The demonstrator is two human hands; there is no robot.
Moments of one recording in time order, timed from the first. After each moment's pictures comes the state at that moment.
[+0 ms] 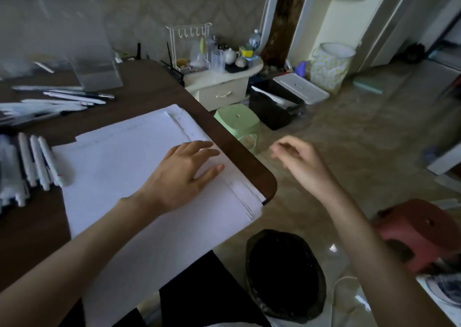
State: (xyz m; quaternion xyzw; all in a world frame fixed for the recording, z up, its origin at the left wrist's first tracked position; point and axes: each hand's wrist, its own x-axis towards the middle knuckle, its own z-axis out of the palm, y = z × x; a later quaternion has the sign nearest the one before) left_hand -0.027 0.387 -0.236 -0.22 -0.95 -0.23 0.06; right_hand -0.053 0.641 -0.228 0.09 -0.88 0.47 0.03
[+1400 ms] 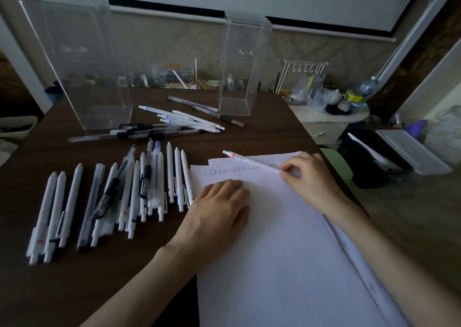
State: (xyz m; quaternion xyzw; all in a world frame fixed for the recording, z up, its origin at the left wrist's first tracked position) left_hand -0.009 0.264 -0.264 -0.02 -0.97 -0.15 0.17; right_hand -0.162 0.427 -0.237 0.30 -0.93 0.21 0.05
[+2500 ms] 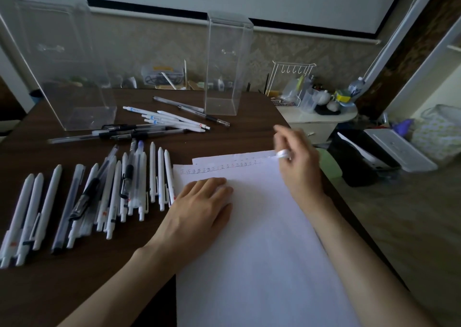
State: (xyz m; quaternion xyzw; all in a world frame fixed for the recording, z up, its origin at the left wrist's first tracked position) left_hand -0.006 0.264 -0.260 -0.03 -0.98 -0.14 0.14; right_hand -0.173 0.417 -0.245 0.36 -0.77 0.42 0.31
